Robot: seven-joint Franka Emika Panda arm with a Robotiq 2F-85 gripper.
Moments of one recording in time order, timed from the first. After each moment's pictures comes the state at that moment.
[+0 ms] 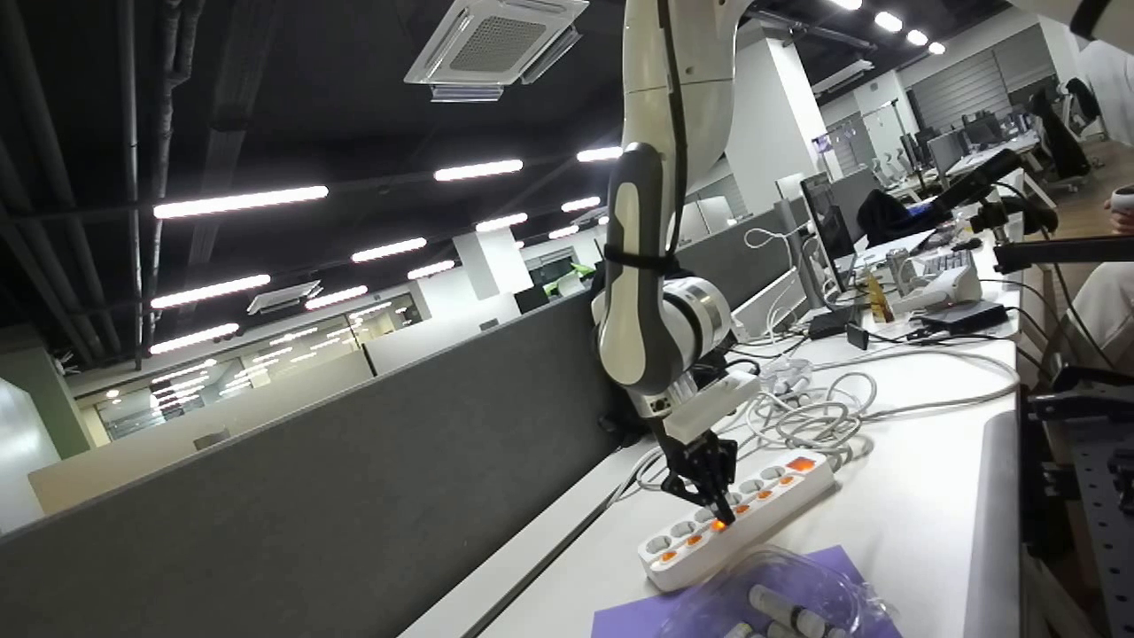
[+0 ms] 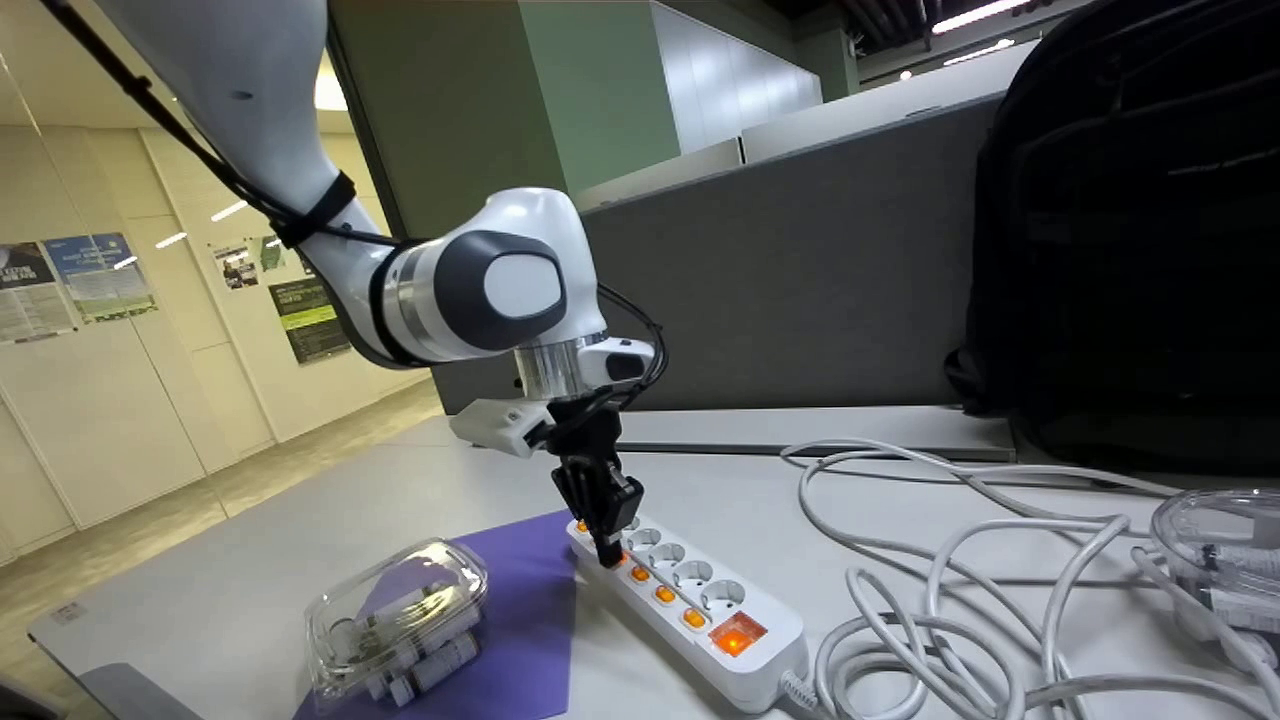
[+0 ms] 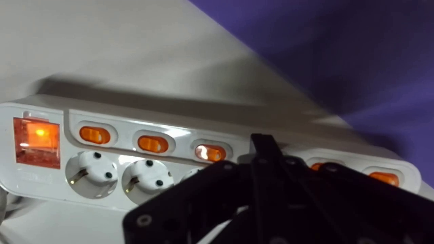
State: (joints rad) arm 0.07 0.46 -0.10 -2.25 0.08 2.64 0.26
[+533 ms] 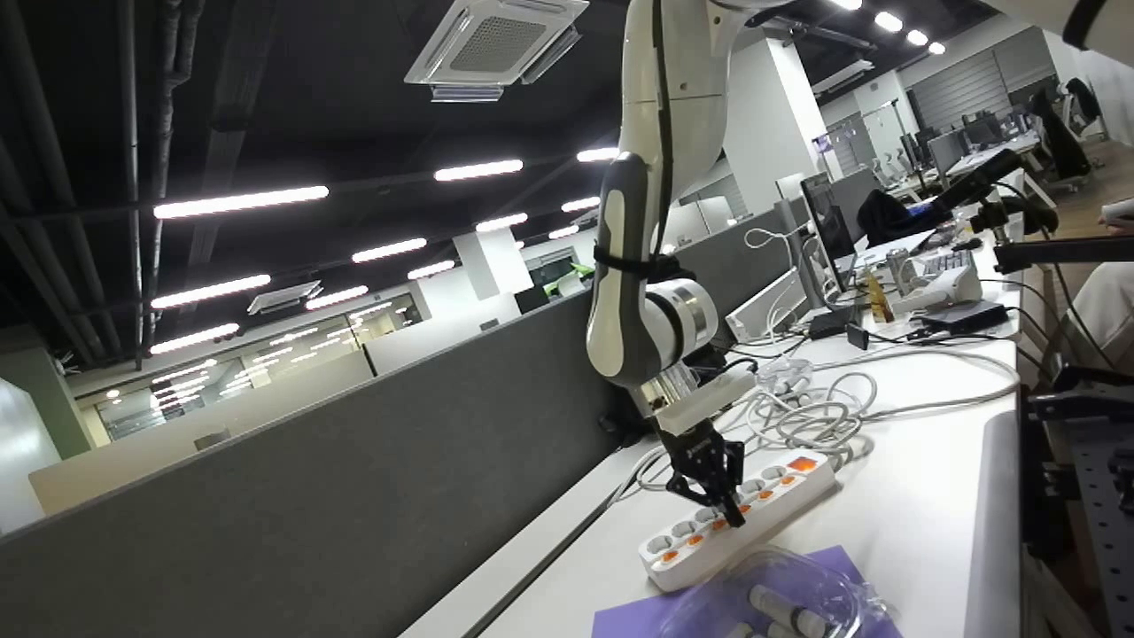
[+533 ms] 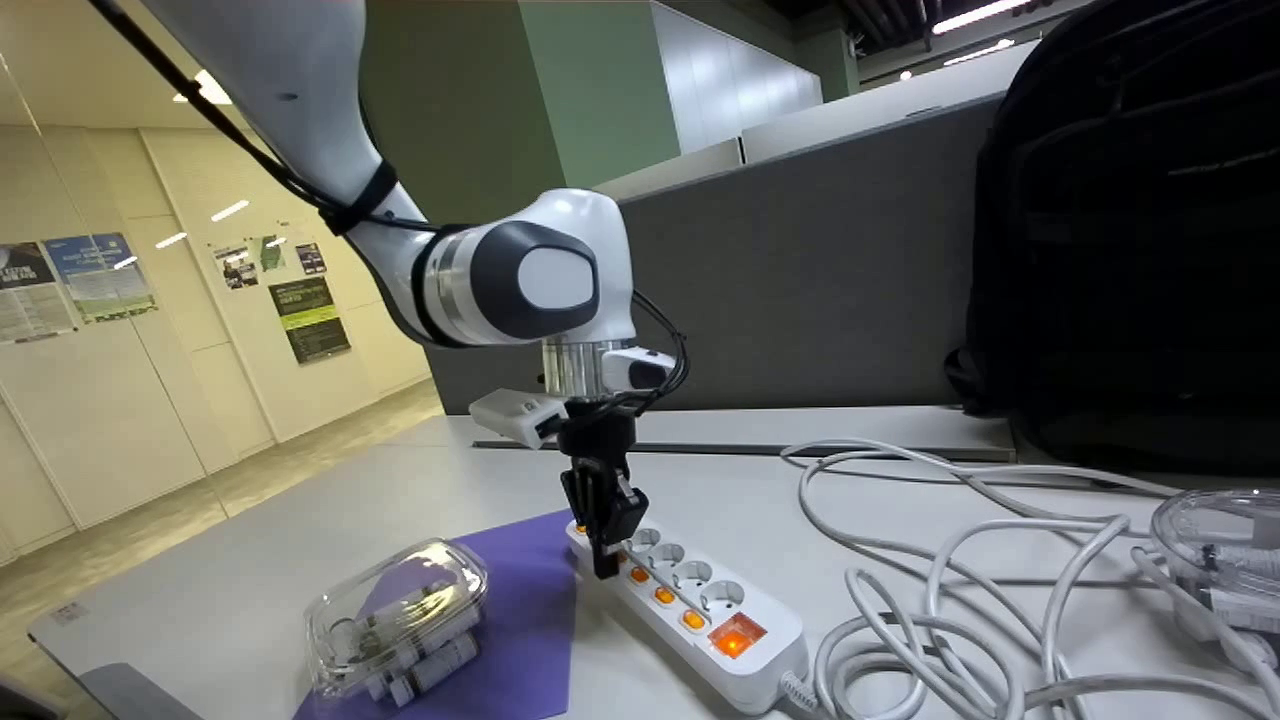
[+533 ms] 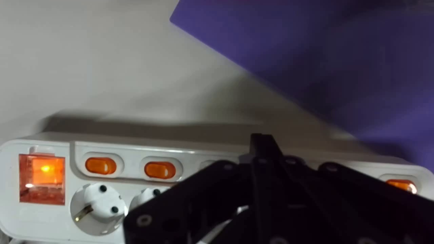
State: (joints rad) arm 0.01 0.51 -0.08 -2.16 0.16 2.45 0.24
